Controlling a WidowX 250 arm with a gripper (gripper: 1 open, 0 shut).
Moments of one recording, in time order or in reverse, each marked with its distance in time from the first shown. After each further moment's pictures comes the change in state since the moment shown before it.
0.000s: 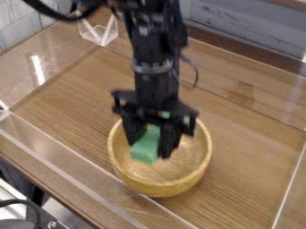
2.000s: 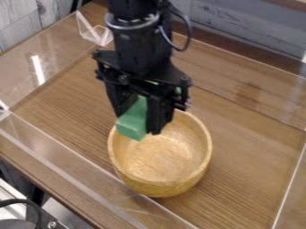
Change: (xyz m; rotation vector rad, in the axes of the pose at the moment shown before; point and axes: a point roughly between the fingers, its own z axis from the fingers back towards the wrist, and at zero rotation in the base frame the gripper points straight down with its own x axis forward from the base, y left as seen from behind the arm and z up) arm -0.022 -0.002 0.044 0.030 -0.137 -0.084
